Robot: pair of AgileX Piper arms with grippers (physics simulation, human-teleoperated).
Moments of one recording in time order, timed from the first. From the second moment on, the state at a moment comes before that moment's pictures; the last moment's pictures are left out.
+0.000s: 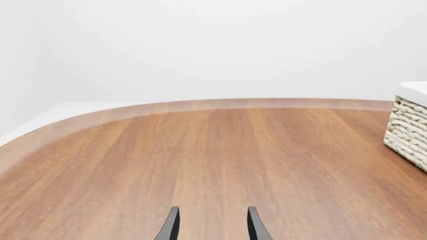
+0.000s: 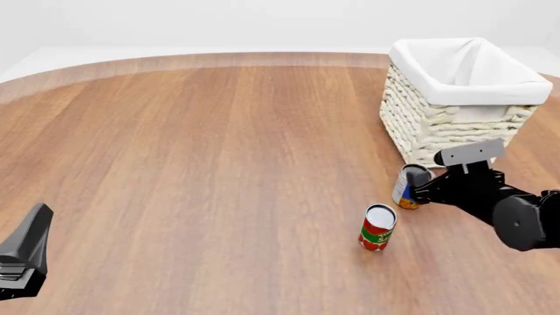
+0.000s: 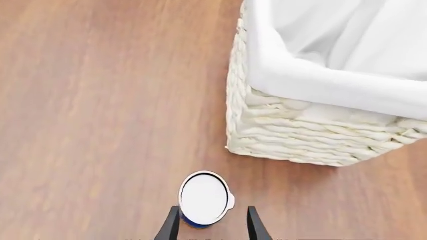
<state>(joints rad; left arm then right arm) 0.00 0.01 0.00 0.00 0.00 0.06 1.52 -0.46 -0.44 -0.15</state>
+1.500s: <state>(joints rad) 0.00 0.01 0.00 0.00 0.00 0.06 1.83 -0.47 -0.60 -0.06</state>
